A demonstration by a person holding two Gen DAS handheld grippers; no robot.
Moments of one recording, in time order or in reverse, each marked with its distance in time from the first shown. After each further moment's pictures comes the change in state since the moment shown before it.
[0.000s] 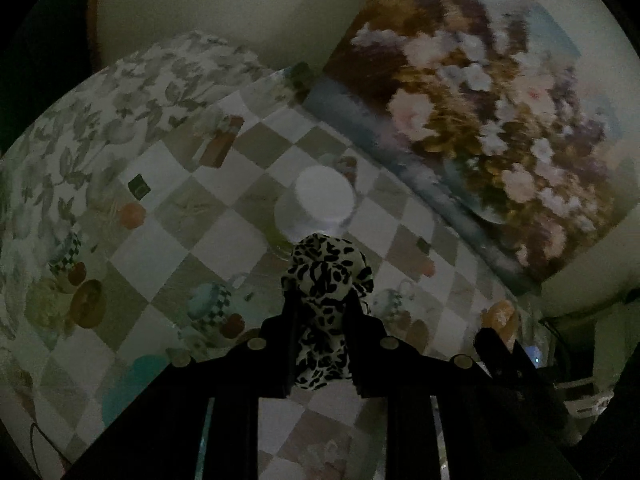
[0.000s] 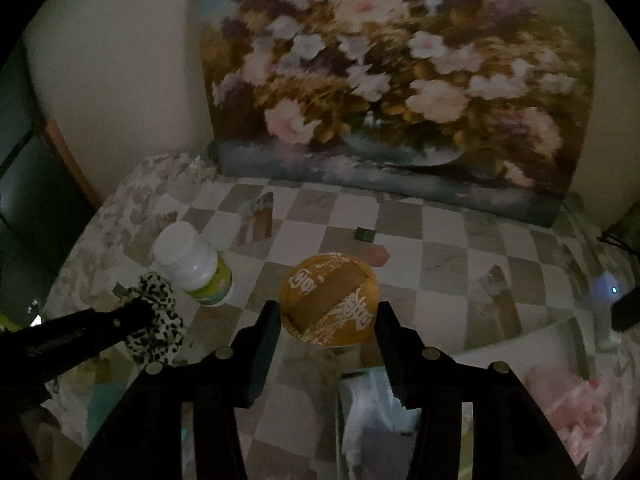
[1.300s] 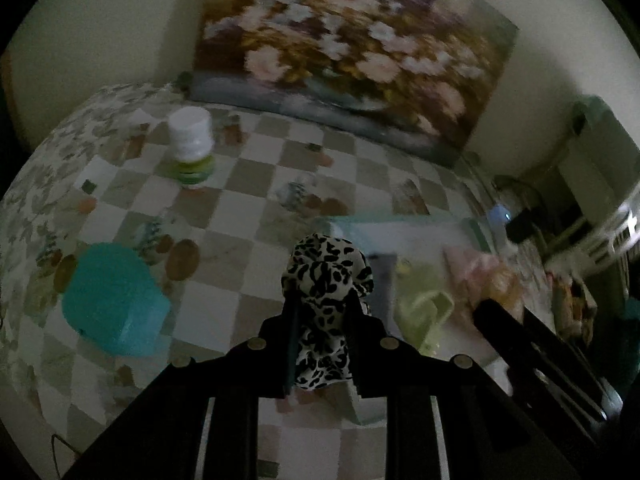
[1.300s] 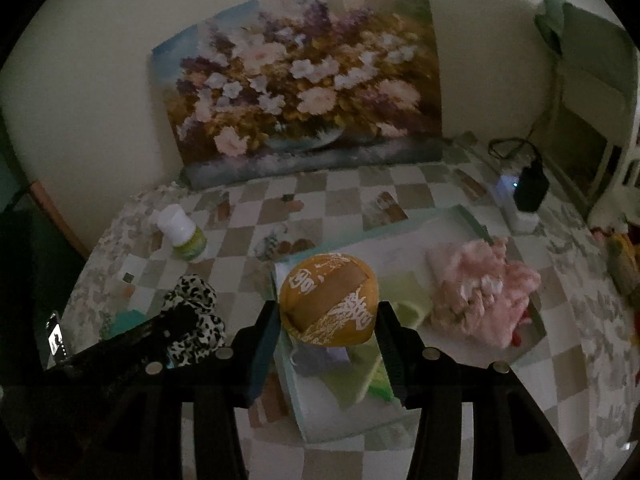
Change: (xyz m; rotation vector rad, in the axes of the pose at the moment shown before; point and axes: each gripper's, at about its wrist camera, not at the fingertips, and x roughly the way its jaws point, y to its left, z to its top) left arm -0.045 -0.074 -0.149 0.427 0.010 -0.085; right arm -0.124 -0.063 -0.133 0.221 -0.061 -0.083
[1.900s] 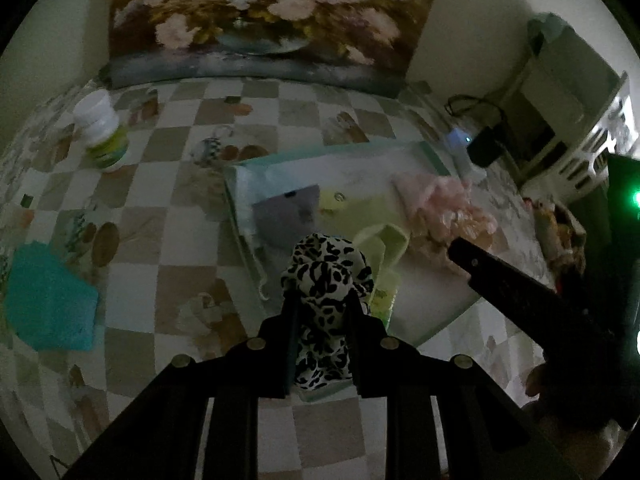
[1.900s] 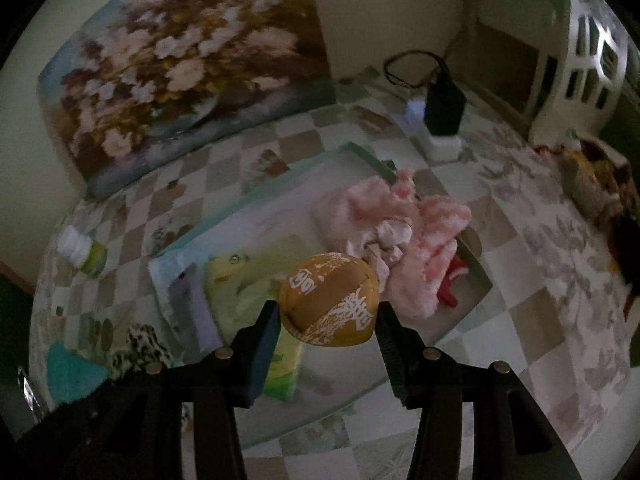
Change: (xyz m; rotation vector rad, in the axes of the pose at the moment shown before) left arm 0.038 -0.059 -0.028 0.171 0.146 -0.074; right arm 0.046 -0.092 -0.012 0.226 0.135 -0.189
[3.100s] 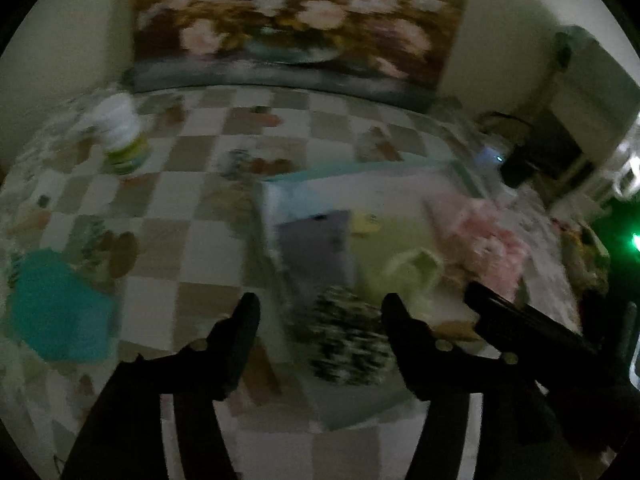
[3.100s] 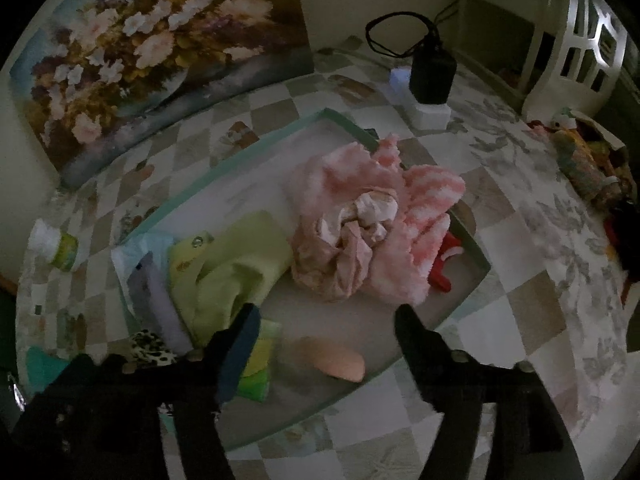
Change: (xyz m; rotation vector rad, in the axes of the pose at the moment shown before) left arm 0.009 0.017 0.013 -0.076 -0.054 0.117; right arm 0.028 -0.006 0.000 0.010 0.082 -0.070
